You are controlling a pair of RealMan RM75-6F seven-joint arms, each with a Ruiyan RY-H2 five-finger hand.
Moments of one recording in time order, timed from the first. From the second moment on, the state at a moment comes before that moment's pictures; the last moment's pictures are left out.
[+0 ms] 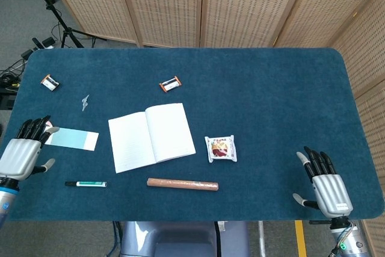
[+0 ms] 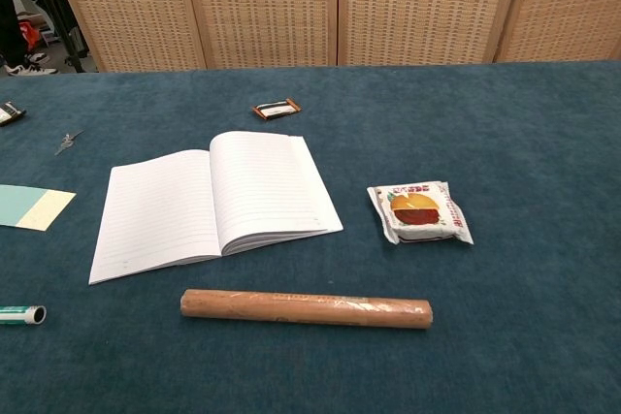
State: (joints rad) left arm -0.27 -1.05 -0.10 -1.62 1.40 1.17 0.16; right arm 0.10 -1.20 -0.01 -1.67 -1.59 1.44 -0.13
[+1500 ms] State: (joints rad) left arm -0.56 -1.33 -0.07 -1.15 1.18 0.77 0.34; right arm 0.11 -1.21 0.01 -1.64 -1.56 1.43 -0.11
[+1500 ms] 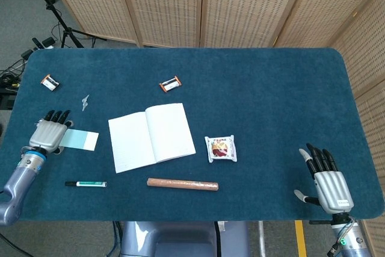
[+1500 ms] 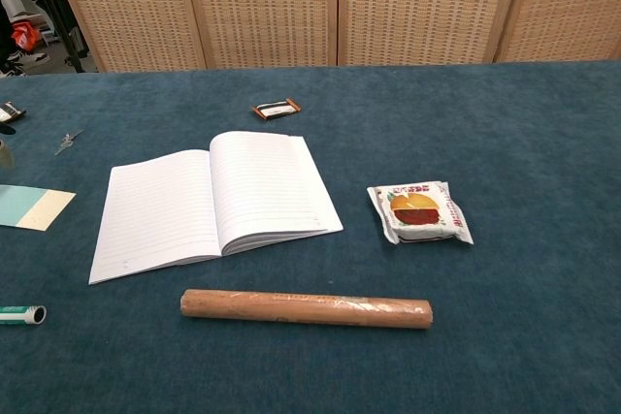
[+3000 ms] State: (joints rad) left arm -0.61 -1.39 -0.03 -1.14 1.08 0.75 0.45; right arm 0.10 -1.23 0.02 -1.63 -1.58 1.46 -0.08
